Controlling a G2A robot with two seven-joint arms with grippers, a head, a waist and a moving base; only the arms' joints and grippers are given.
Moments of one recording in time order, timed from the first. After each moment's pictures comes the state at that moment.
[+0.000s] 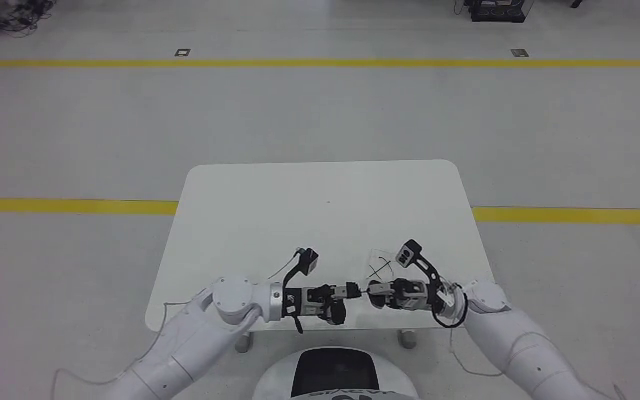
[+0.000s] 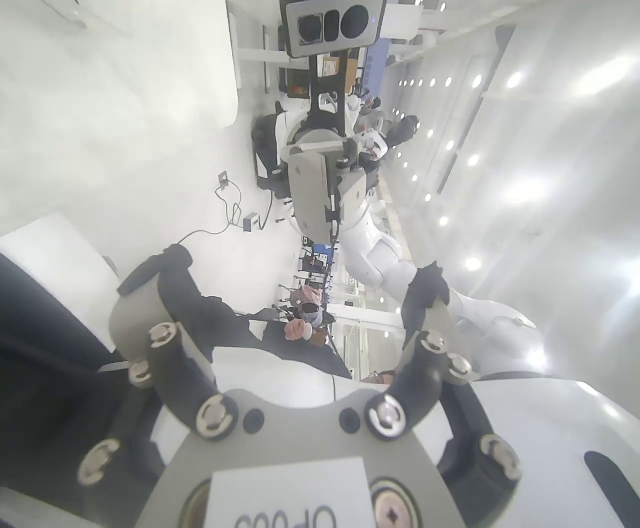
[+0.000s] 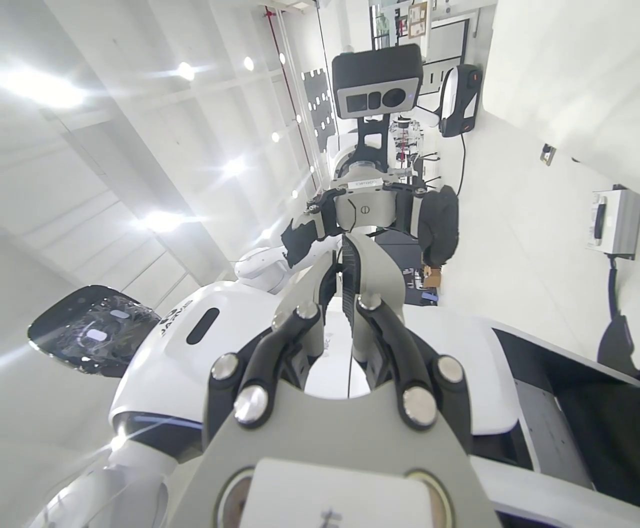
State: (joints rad) left arm 1.37 -1.06 -0.82 -1.53 -0.45 -0.11 -0.90; right arm -1.41 -1.03 0.99 -1.18 0.84 -0.34 1.35
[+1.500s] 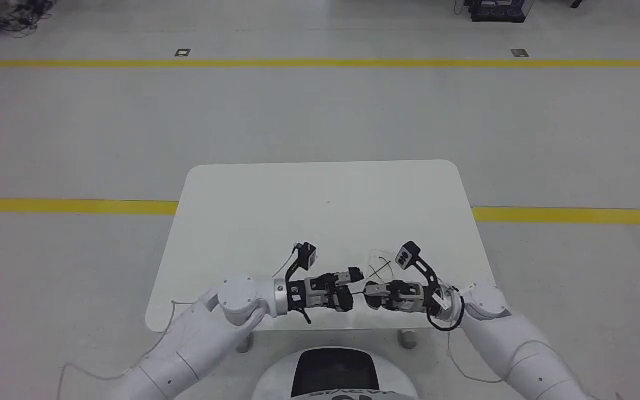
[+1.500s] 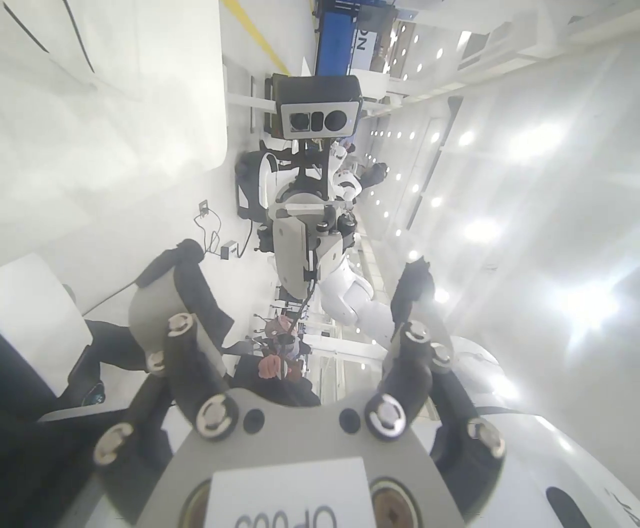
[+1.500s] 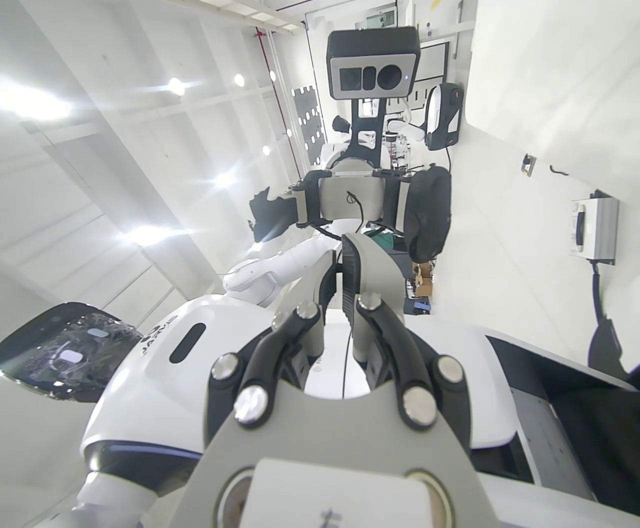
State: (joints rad) left arm 1.35 -1.08 -0.79 -1.49 -0.54 -0.11 -0.77; right arm -1.46 -1.03 1.03 -1.26 0.76 -0.30 1.25
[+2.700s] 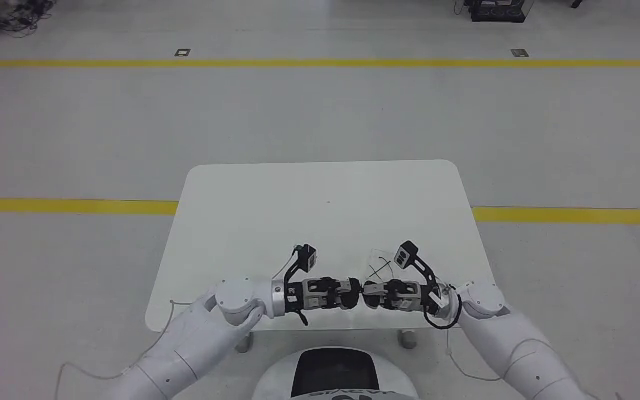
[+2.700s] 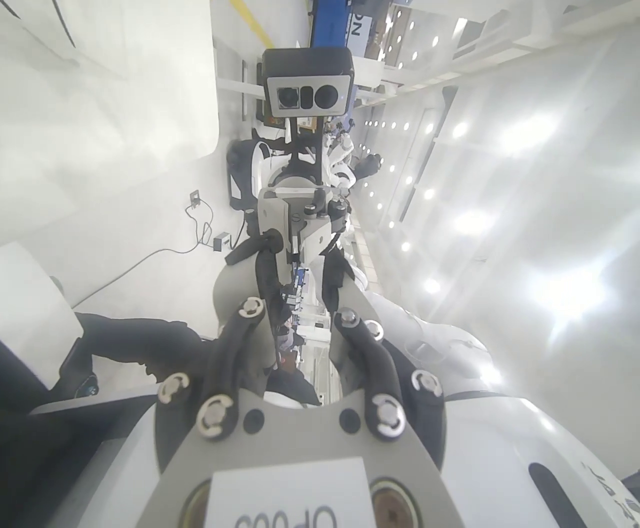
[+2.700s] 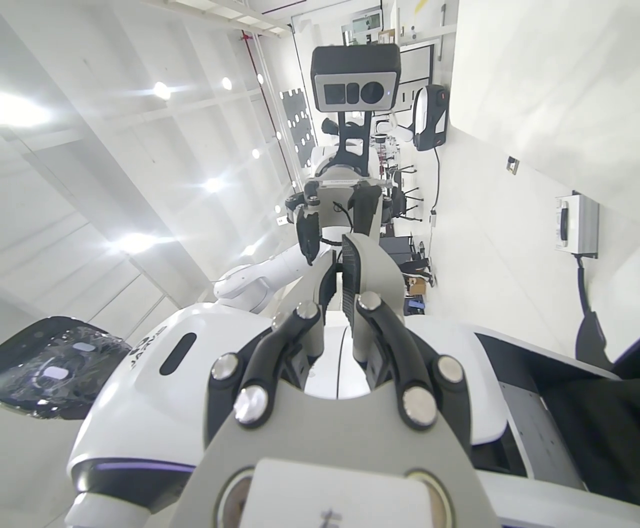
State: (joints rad) left arm 1.34 -1.07 -0.78 -1.47 -0.58 -0.13 -0.83; right arm -1.45 -1.04 1.03 -1.25 0.72 -0.28 1.24
